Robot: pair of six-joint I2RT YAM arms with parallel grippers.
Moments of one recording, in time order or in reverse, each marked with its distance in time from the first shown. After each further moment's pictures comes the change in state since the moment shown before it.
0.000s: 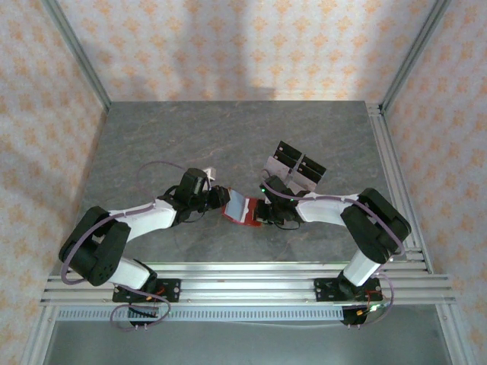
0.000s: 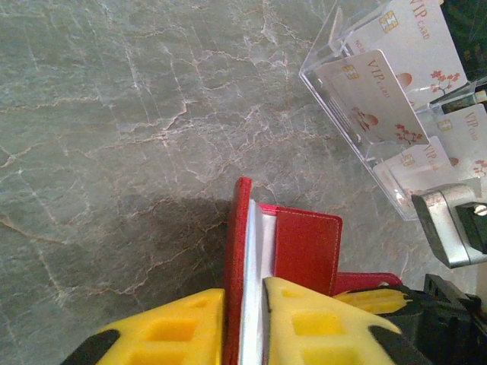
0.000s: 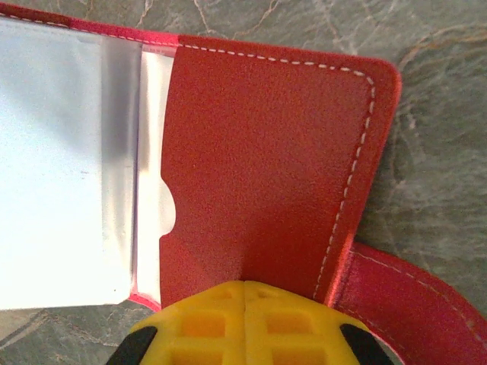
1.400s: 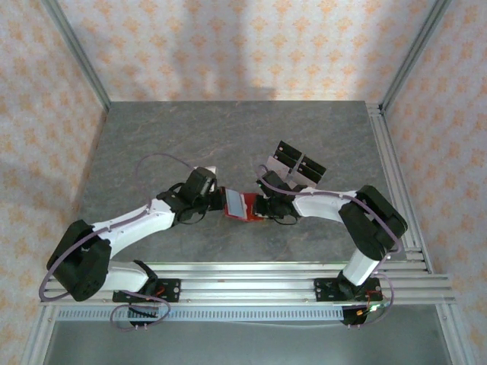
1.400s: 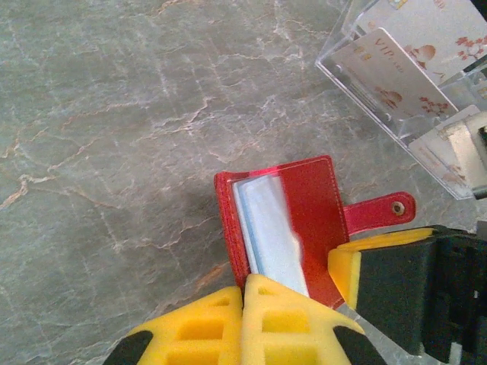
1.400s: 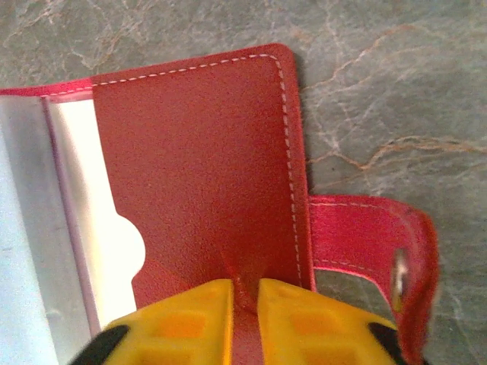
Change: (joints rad) left arm -0.119 -0.117 0.132 -0.349 -0.249 0.099; right arm -0.007 0.008 0.080 -0.075 0.090 -0.052
